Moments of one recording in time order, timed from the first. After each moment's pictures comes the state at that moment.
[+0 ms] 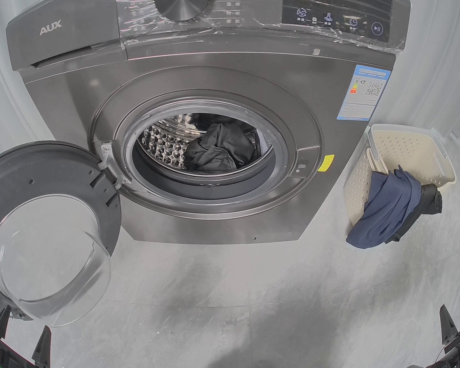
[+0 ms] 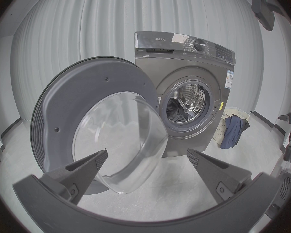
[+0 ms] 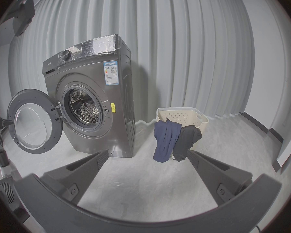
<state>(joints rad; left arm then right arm) 0.00 0.01 -0.02 0.00 0.00 0.01 -0.01 0.01 -0.02 -0.01 -0.01 0.01</state>
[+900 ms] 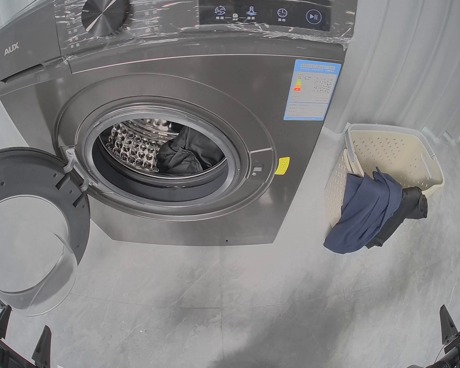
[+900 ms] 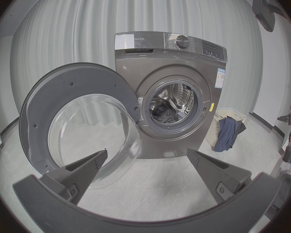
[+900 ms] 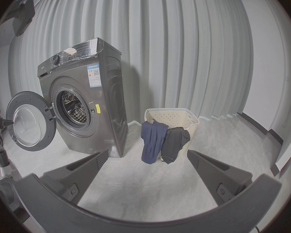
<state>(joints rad) 0.00 0.01 -0.02 0.00 0.00 0.00 -0.01 0.01 -0.02 -0.01 -0.01 0.01</state>
